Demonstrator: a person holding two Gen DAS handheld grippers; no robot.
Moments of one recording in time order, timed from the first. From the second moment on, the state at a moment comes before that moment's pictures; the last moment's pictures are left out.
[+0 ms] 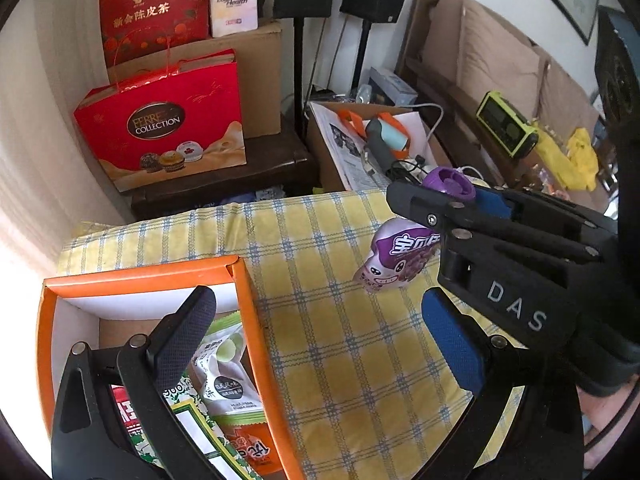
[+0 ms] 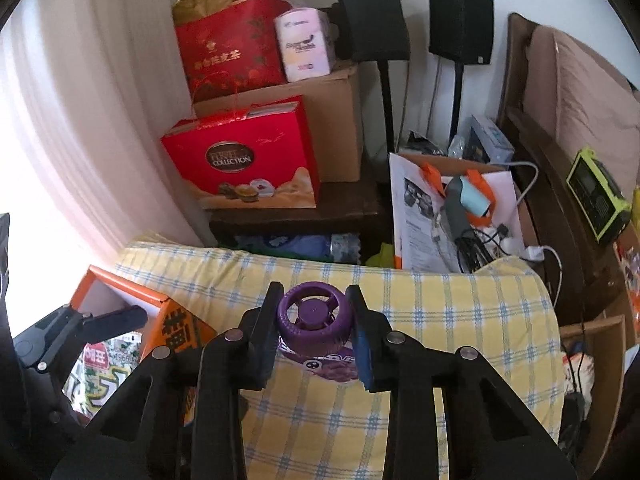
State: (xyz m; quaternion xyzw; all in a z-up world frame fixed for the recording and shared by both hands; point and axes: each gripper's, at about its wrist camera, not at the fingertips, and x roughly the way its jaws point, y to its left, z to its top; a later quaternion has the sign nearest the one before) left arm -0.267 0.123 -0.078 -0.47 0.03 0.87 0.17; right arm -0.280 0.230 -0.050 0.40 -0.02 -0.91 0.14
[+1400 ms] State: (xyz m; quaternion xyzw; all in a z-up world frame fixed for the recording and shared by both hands) left arm -0.205 0.033 -0.014 -0.40 -0.05 0.88 0.24; right arm -0.206 0.152 0.056 0.37 -0.04 -0.88 0.30
